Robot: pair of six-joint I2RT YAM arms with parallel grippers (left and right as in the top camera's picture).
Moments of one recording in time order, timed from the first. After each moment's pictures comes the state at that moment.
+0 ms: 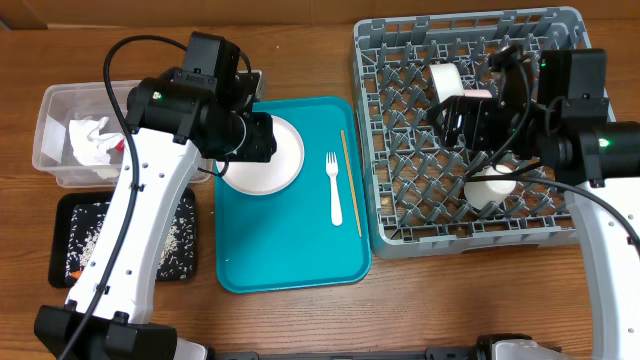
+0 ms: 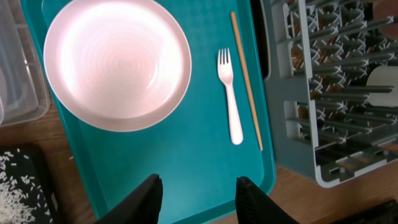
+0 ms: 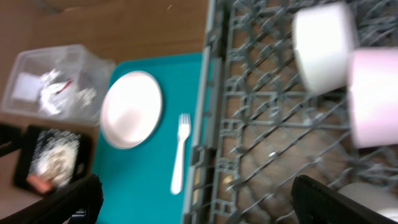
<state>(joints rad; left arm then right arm) -0.25 1.63 1.71 -1.28 0.23 -0.20 0.03 1.40 1.52 -1.05 -0.46 0.12</state>
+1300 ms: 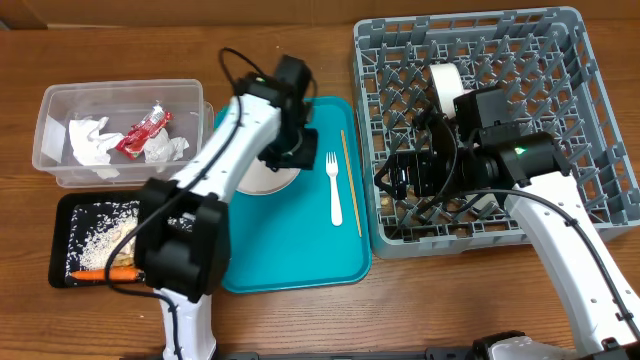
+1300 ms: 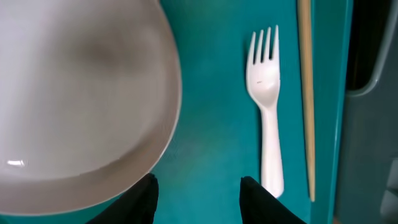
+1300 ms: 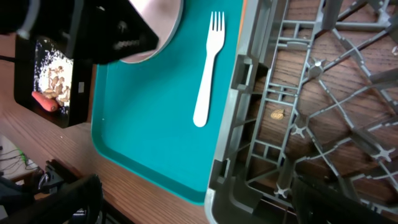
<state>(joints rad) -0.40 2.08 1.71 -1.13 0.14 -0.26 0.24 1.43 1.27 -1.03 -0.49 0.12</state>
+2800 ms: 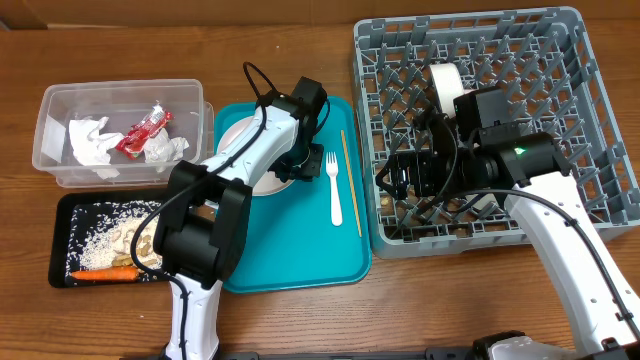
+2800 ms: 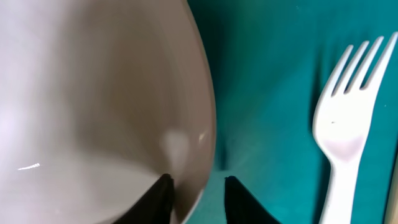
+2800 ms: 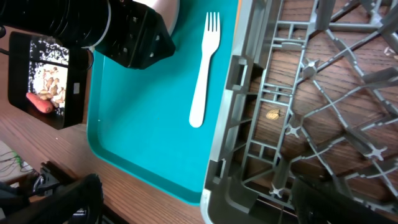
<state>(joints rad) -0.43 2.17 1.64 -1.02 0.04 -0.29 0.24 1.43 1.27 -1.03 -0.47 0.12</state>
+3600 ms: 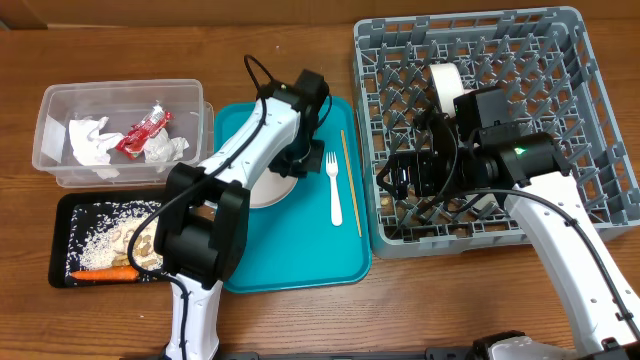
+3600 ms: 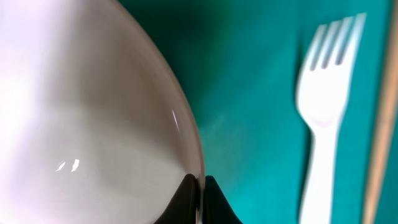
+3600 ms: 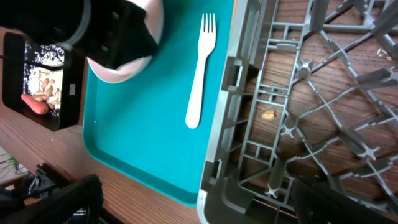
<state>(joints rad) -0.42 2.17 1.75 -1.17 0.04 -0.29 0.24 1.43 1.27 -1.03 -0.46 0.12</state>
